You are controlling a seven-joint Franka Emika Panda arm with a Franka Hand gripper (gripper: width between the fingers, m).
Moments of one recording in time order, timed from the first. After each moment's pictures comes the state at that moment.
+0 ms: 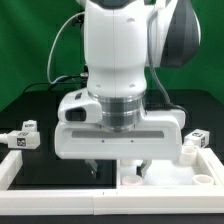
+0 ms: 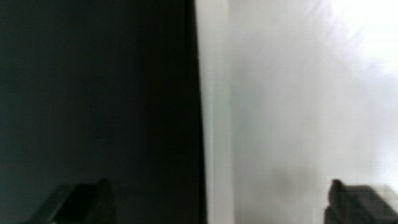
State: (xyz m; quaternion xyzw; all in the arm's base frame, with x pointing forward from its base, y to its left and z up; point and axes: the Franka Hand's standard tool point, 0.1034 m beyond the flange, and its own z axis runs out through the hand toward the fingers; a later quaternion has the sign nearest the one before) arm 0.598 -0.021 0.031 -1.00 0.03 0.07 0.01
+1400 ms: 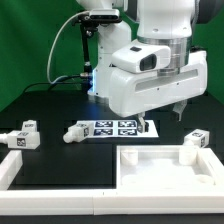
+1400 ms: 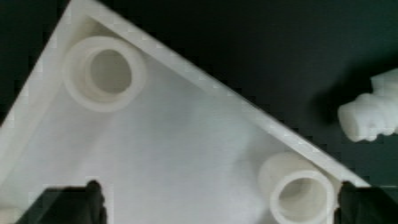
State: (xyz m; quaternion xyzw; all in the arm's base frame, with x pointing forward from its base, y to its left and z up) arm 0.528 0.058 0.079 -0.96 -0.29 0.04 0.02
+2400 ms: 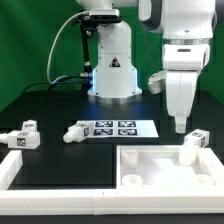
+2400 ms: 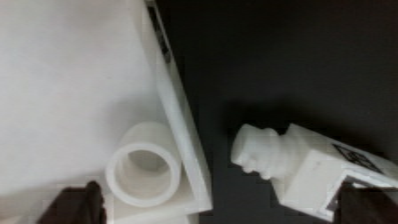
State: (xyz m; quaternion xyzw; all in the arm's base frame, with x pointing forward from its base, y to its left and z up) arm 0.494 0.119 0.066 -0.77 -0.64 -0.02 -0.02
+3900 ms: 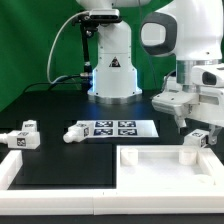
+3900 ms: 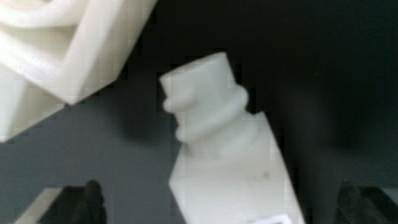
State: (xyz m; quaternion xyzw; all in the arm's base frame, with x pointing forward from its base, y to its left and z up) arm 0.459 0.153 0.020 -0.50 -0.86 -0.04 -0.04
